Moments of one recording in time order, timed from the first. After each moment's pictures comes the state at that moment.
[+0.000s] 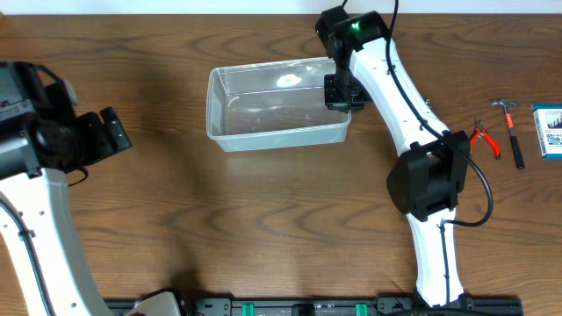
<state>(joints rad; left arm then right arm) 0.34 1.37 1.62 -1.38 0.05 -0.08 0.39 2.34 2.31 -1.56 0.12 0.43</state>
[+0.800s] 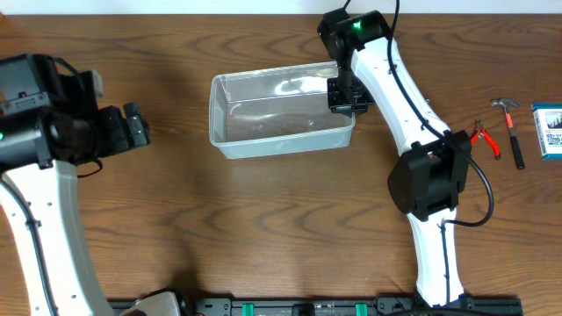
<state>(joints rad) 0.28 1.39 1.62 -1.36 0.17 -0.02 0.38 2.34 2.31 -1.60 0.12 0.41</state>
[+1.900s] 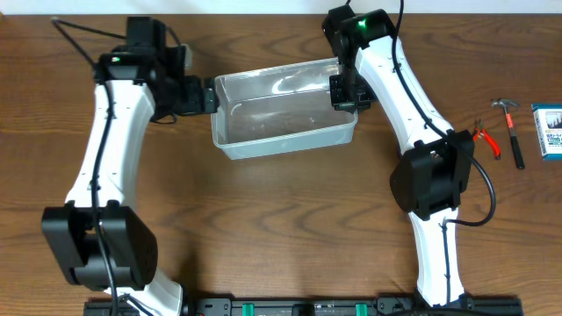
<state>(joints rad) -0.02 1.79 1.62 -1.07 0.20 -0.09 0.37 2.34 2.31 -1.57 0.12 0.35</state>
